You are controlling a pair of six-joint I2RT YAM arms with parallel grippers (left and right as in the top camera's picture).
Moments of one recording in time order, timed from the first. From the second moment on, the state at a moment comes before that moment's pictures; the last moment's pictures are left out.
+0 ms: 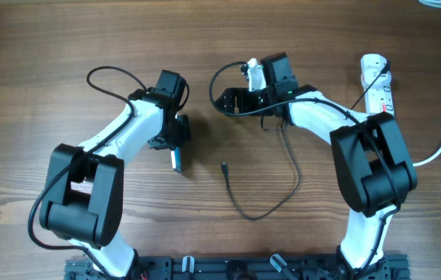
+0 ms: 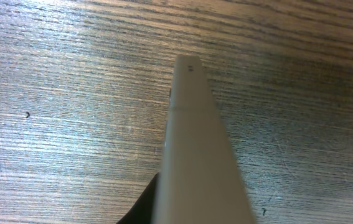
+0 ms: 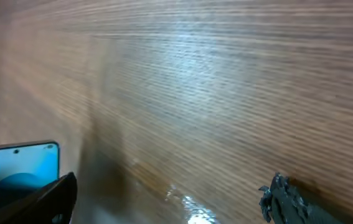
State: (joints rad) left arm -0.31 1.84 1.13 -0.78 0.02 -0.47; right arm 0.36 2.05 1.22 -0.14 -0.53 0.35
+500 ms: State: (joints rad) left arm -0.31 1.84 1.13 -0.78 0.02 -0.48; right arm 0.36 2.05 1.22 -0.14 -0.51 0.34
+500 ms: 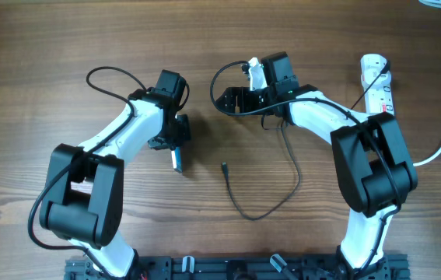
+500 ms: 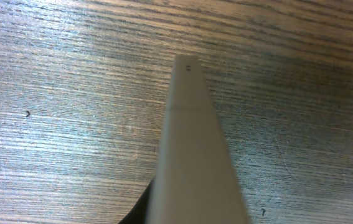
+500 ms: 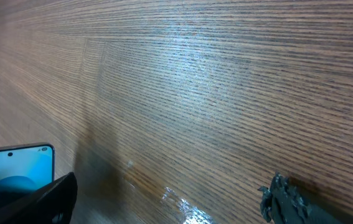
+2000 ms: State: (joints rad) left arm -0.23 1.82 1.13 -0.81 0.17 -0.40; right arm 0.36 2.05 1.22 -0.19 -0.48 0.35
